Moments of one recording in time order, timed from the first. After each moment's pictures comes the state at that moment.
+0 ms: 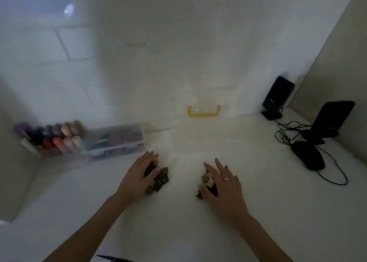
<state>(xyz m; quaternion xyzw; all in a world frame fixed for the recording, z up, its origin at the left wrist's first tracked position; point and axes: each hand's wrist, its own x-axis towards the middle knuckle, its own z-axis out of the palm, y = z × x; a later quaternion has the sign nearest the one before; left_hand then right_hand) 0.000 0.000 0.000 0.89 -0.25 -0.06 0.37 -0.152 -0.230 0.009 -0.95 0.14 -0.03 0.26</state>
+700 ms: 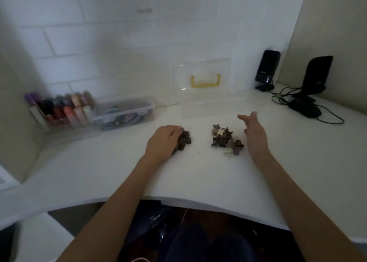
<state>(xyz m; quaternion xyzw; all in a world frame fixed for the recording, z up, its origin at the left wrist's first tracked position) -0.023 -0.012 -0.024 0.88 -0.33 0.02 0.35 -0.156 -0.218 -0.015 -0.68 0.26 -0.33 0.59</state>
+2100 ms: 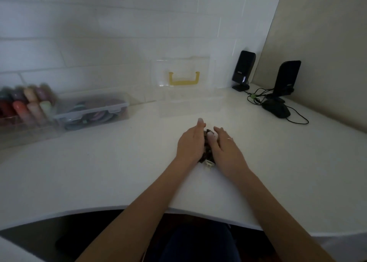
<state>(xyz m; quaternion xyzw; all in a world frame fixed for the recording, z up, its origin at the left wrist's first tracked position) -0.099 -0.120 -0.021 0.77 -0.28 -0.12 0.56 -0.189 -0.185 -0.020 -0.88 0.25 -0.22 0.34</state>
